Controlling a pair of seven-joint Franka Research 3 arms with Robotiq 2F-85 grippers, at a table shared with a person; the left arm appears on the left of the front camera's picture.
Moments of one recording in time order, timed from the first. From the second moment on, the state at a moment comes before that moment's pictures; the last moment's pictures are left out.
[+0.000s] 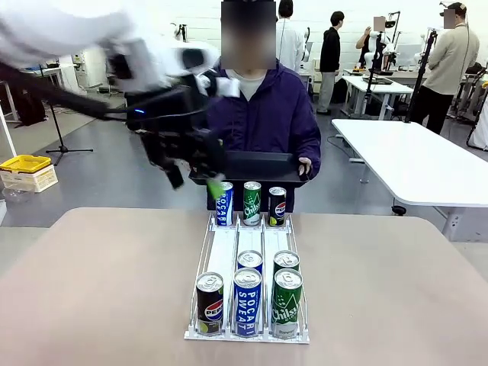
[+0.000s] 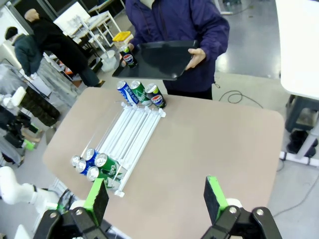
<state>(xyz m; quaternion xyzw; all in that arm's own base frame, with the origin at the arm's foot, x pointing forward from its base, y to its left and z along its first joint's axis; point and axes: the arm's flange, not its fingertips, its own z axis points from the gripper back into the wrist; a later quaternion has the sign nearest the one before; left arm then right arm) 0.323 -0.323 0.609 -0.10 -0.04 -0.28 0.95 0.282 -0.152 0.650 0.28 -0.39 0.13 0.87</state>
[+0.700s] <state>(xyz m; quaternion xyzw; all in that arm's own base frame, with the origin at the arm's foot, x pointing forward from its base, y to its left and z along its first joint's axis) 0.342 -0.376 0.570 -0.09 0.01 -0.15 0.98 0.282 -0.152 0.650 0.28 -0.39 0.13 0.87</state>
